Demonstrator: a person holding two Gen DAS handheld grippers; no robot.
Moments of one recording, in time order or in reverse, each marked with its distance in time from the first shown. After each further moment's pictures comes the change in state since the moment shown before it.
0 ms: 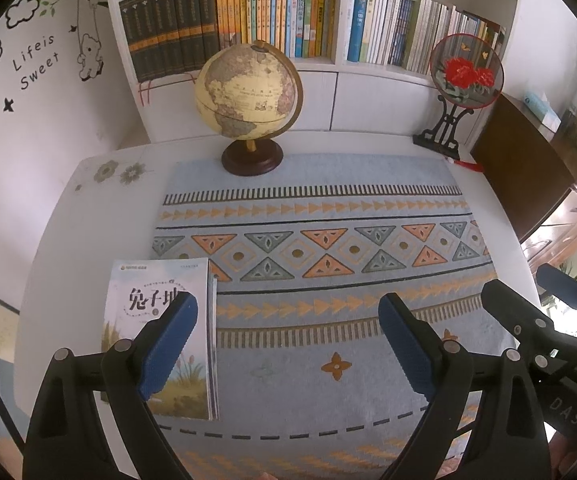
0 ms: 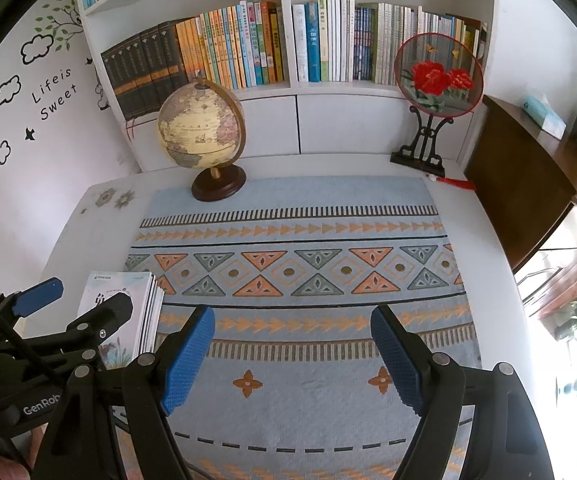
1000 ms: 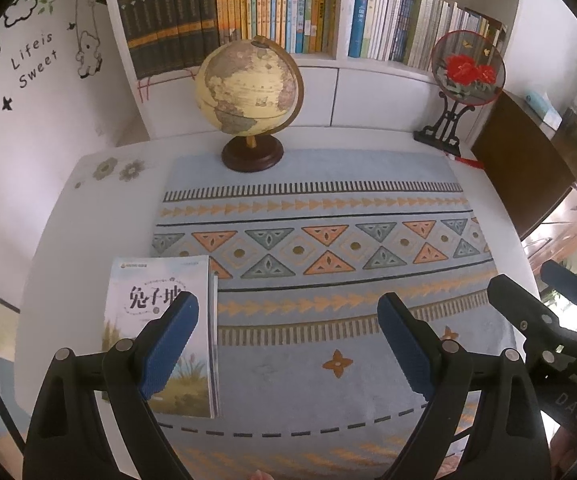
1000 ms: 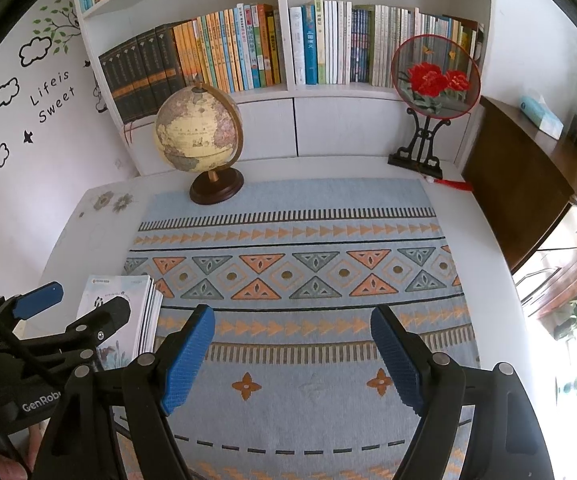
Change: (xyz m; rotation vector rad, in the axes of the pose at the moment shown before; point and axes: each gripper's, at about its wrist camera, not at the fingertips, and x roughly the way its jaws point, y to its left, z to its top) left arm 0.003 0.006 0.003 0.013 0.018 -0.008; right arm -0.003 -0.003 0.001 0.007 -0.011 -0.011
